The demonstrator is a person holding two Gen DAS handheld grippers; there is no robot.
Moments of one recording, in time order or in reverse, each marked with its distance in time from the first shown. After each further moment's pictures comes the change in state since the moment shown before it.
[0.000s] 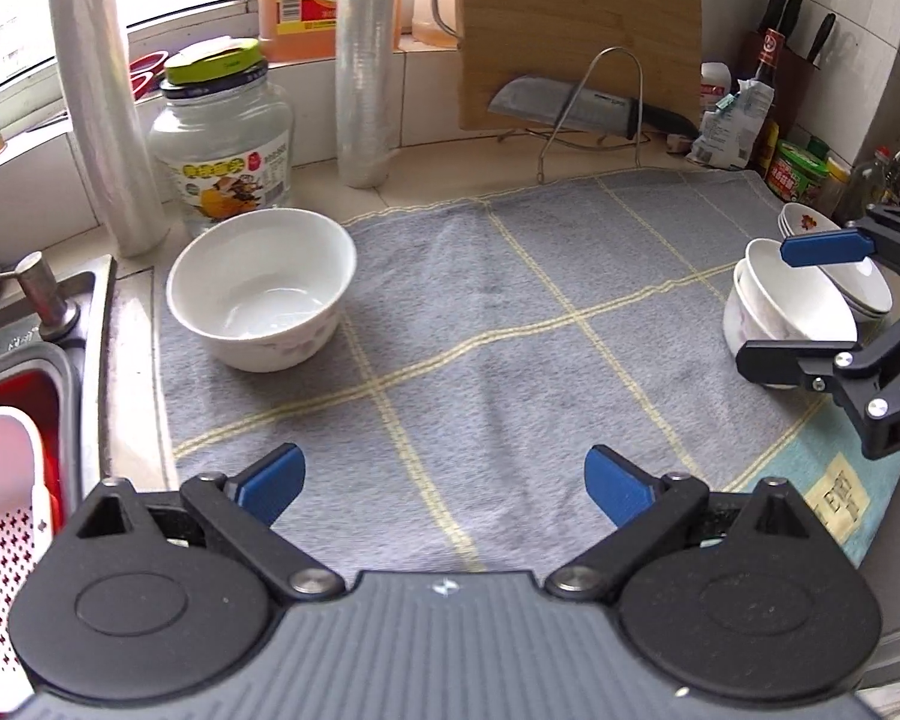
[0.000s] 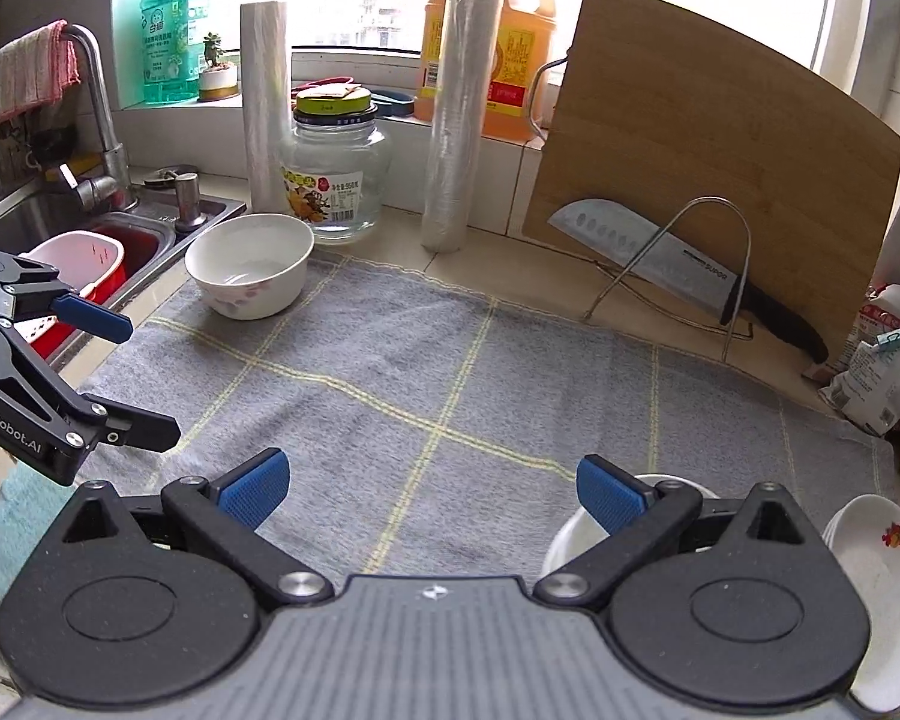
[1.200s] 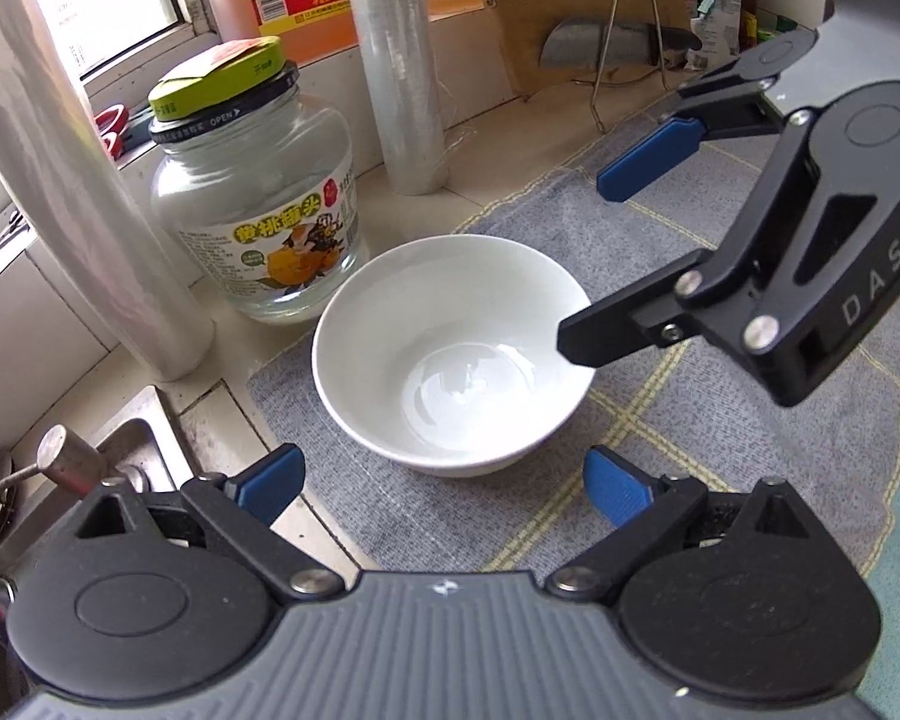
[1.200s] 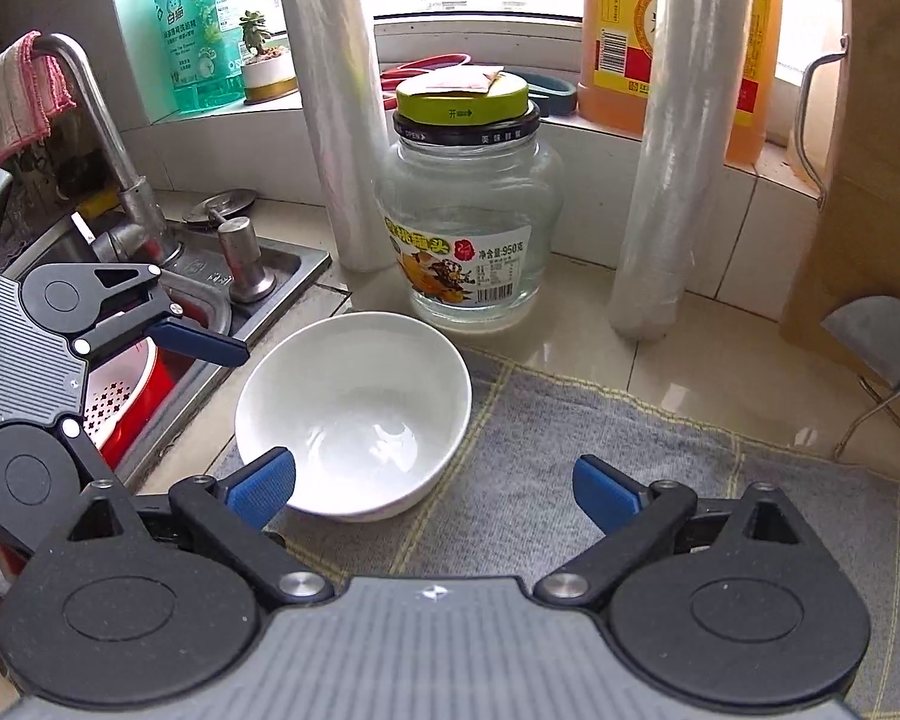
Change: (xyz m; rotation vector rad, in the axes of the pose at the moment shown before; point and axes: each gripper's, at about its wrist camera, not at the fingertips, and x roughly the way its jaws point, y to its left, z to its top) left arm 0.063 0.094 0.045 0.348 0.036 -0.016; right arm 0.146 0.067 0.119 0.011 0.066 0.222
